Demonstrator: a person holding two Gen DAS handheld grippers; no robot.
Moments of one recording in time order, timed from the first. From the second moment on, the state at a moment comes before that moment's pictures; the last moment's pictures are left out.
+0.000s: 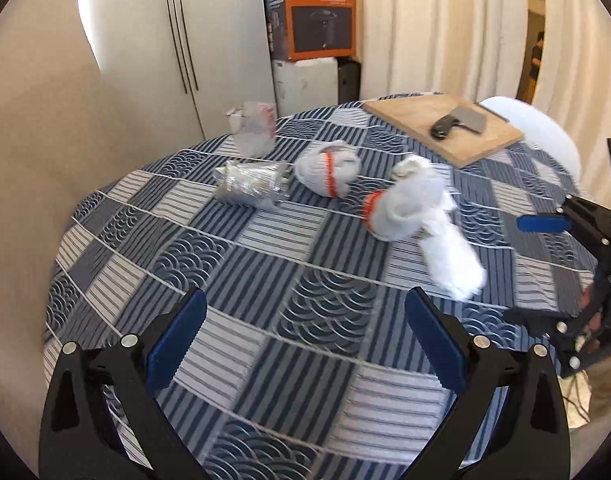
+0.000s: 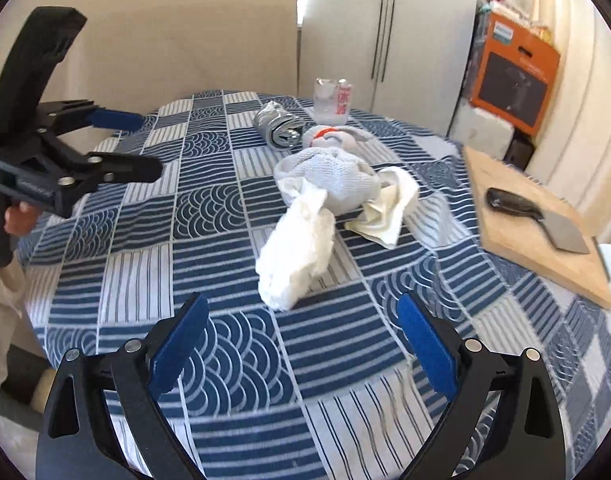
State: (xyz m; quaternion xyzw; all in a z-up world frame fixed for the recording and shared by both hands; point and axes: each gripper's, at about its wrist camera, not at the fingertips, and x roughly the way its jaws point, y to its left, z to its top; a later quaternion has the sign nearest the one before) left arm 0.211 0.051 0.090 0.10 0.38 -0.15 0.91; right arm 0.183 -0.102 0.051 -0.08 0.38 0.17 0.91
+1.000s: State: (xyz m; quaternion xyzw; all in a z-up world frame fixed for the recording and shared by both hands) left arm 0.384 0.058 0.040 0.06 0.42 -0.19 0.88; right arm 0.246 -0.095 0.020 -0.06 0.42 0.20 0.88
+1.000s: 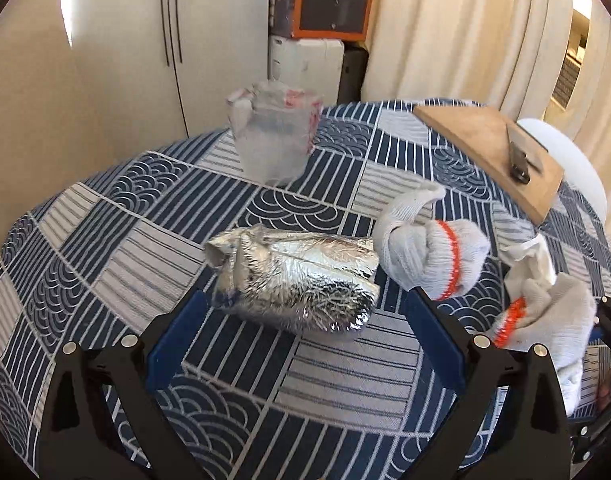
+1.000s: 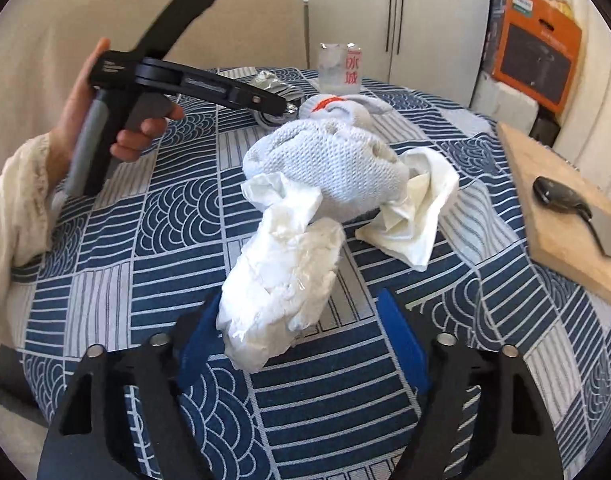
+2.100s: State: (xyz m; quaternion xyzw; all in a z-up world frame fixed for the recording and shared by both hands) left arm 0.376 0.044 0.049 0.11 0.37 -0.13 0.91; right arm 0.188 -0.156 0.033 -0.03 0.38 0.19 0.91
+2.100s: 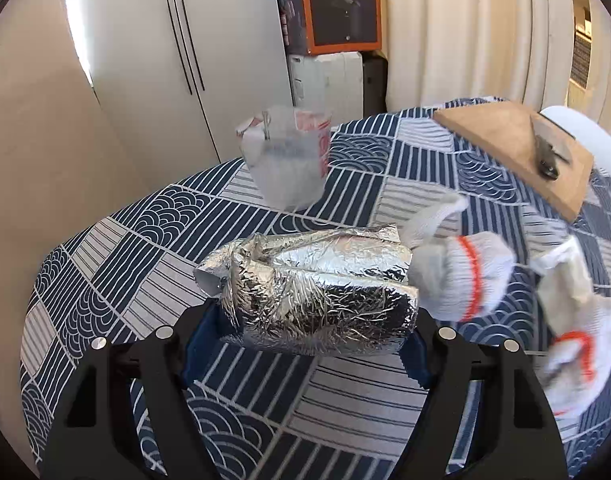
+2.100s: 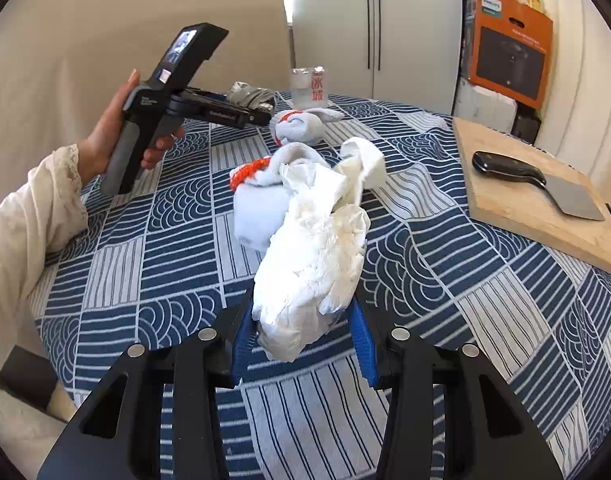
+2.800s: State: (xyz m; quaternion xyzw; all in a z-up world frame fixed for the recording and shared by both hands) left arm 0.246 0.025 0.093 0.13 0.33 -0.11 0.93; right arm 0.105 -0.168 0.053 -0.05 0.33 0.20 0.92
